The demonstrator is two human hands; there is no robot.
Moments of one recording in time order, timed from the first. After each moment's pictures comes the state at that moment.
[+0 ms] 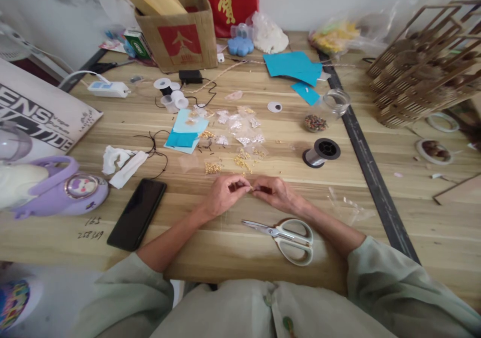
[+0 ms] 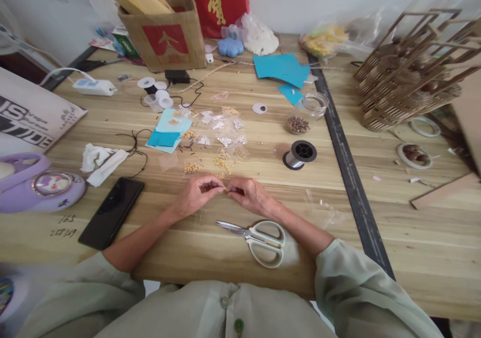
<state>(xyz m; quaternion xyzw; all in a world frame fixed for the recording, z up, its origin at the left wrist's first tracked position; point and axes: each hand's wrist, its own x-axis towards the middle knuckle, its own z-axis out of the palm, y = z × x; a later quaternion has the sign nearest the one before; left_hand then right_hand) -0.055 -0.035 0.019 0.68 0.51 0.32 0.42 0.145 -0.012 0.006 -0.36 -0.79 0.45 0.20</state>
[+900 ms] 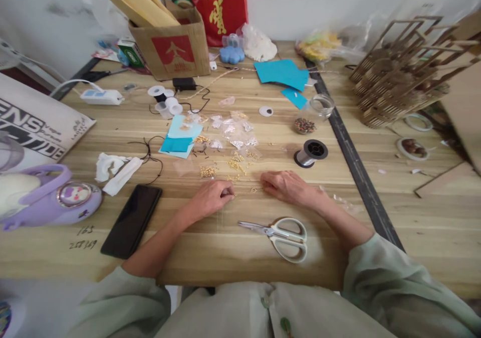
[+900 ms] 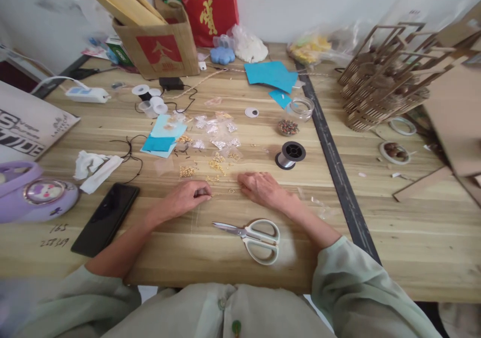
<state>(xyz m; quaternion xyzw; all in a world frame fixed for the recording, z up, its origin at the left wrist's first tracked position) -0.078 -0.030 0.031 0.77 0.53 0.07 0.34 0.175 0.002 0.038 -0.39 -0.90 0.17 -0.05</state>
